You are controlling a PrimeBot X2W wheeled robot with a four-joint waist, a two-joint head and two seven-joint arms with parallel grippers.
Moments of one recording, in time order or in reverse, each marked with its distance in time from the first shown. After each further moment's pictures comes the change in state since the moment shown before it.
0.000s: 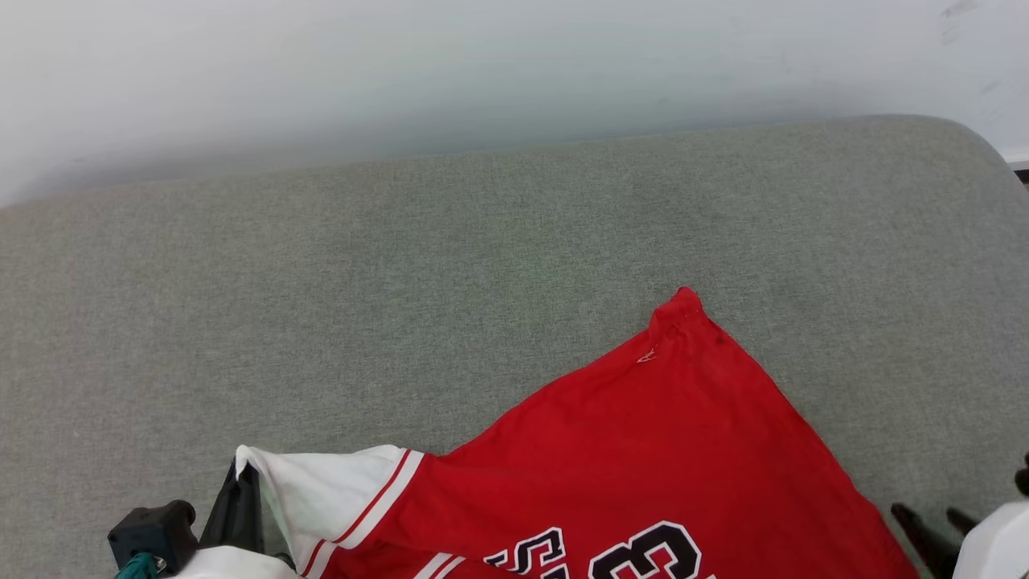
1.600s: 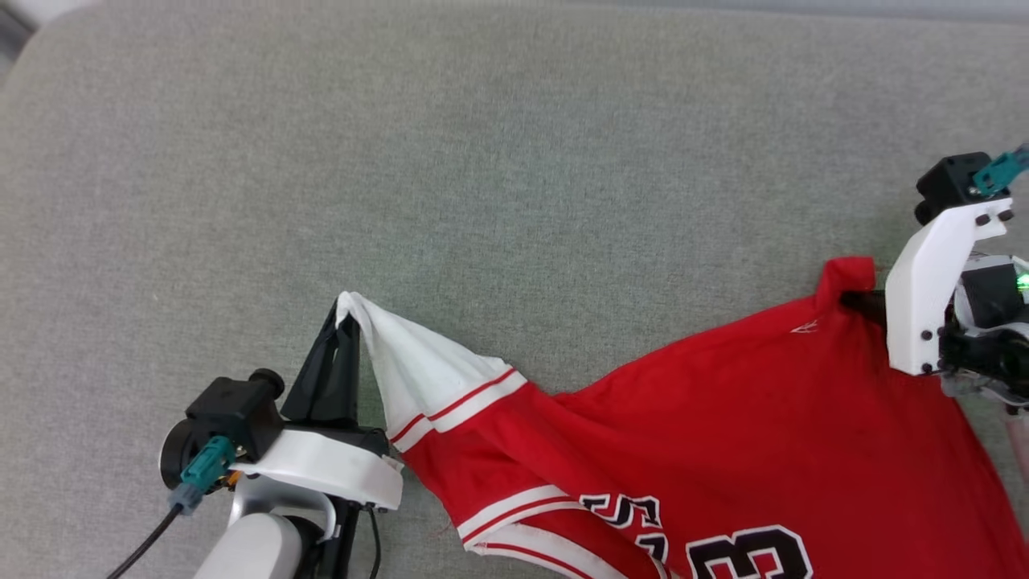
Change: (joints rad) left arm -0.286 -0.055 -0.145 -0.054 0.074 -0.059 -0.027; right arm -0.717 -0.150 0.369 0.297 0.134 0.000 0.256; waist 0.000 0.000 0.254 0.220
